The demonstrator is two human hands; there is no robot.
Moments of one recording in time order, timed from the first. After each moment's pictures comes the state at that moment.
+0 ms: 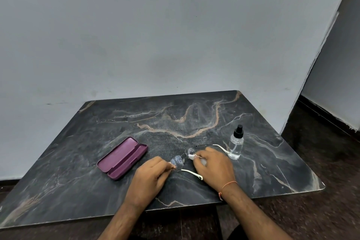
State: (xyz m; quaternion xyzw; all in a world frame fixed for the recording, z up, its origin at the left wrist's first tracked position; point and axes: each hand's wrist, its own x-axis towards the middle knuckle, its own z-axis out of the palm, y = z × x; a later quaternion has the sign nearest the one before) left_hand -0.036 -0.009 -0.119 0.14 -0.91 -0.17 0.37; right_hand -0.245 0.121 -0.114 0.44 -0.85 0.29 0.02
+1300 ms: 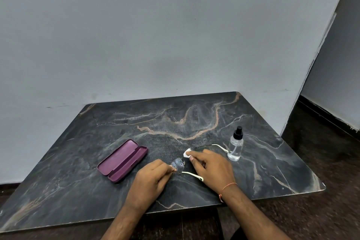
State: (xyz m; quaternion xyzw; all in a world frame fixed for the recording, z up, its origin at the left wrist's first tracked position) left_hand -0.035 -0.009 -0.118 0.14 -0.91 -0.17 0.36; right_hand -0.244 0.122 -0.112 0.48 -0.82 0.31 0.03
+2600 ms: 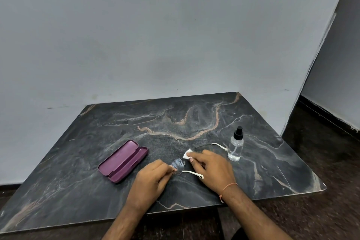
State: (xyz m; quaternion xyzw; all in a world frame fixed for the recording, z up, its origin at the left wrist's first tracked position) left_hand -0.036 -0.007 -0.116 0.14 -0.91 -0.17 0.36; right_hand -0.244 0.123 -0.113 0.49 -0.82 0.30 0.02
